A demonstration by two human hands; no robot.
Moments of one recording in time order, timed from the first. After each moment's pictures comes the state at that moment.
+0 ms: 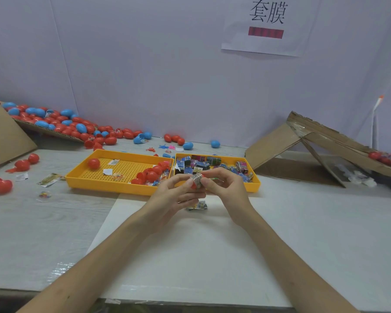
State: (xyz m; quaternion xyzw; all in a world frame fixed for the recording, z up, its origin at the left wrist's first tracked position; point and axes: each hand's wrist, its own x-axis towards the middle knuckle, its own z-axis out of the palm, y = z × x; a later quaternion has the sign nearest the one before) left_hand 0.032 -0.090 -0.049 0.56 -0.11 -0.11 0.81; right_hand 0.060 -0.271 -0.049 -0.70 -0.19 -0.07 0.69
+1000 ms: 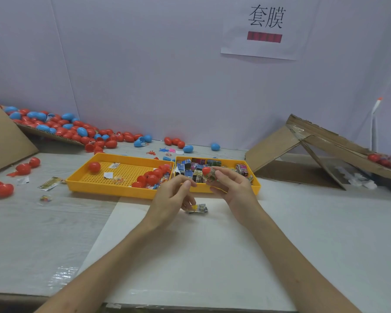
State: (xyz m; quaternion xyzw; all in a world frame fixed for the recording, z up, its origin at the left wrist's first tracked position) left_hand 0.040 -0.091 -0.061 0.77 -0.14 0.10 0.62; right_hand 0.068 -0.281 -0.043 -0.59 -0.09 0.00 0.80
